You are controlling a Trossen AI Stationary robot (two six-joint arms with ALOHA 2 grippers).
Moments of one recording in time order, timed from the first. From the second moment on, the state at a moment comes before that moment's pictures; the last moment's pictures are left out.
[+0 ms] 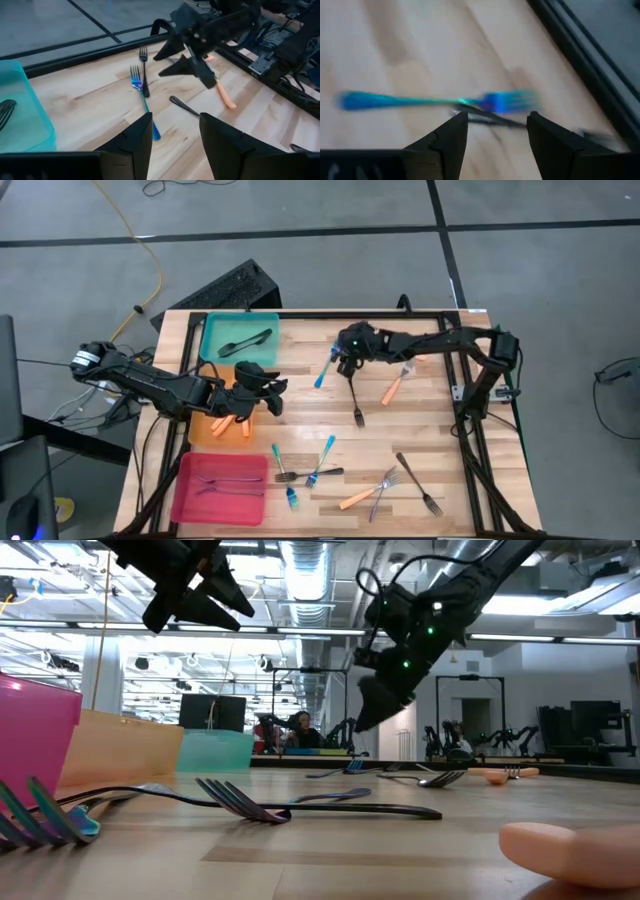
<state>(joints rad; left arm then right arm) -0.24 1.16 0.76 -0.23 -0.82 -0.79 -0.37 1.73 1.01 -0.09 0.23 -0.03</state>
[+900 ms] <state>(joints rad) -0.23 1.16 0.76 -0.23 -0.83 -0.78 -0.58 1.80 1.21 -0.44 -0.03 -0.95</state>
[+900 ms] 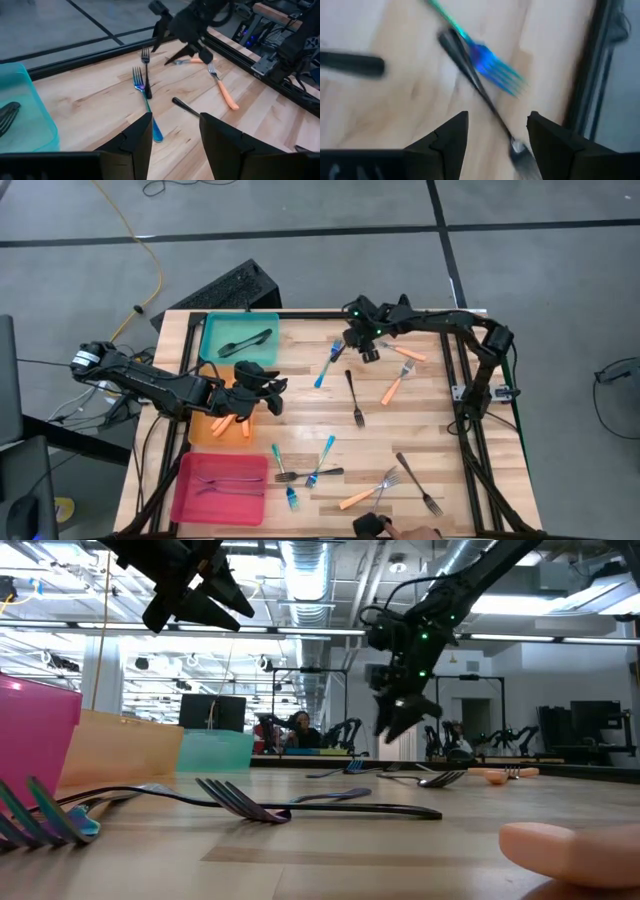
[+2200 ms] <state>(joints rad) -0.20 1.16 0.76 -0.24 -0.84 -0.78 -0.66 2.10 1.56 -0.73 -0.08 -1.18</state>
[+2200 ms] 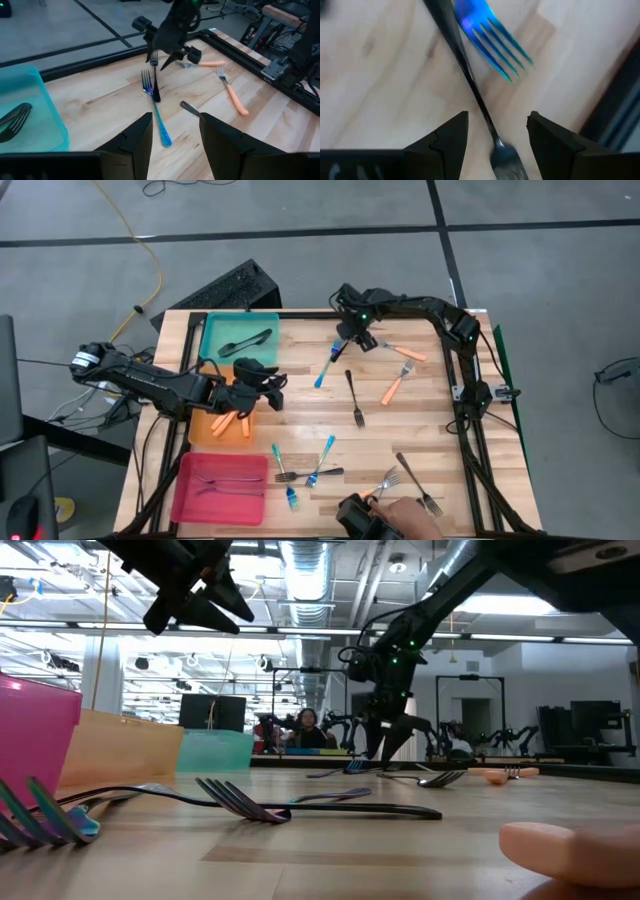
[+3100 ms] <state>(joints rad) -0.18 1.16 0.76 -0.24 -0.83 -0.78 -0.67 2.16 1.56 -0.77 -0.09 -1.18</state>
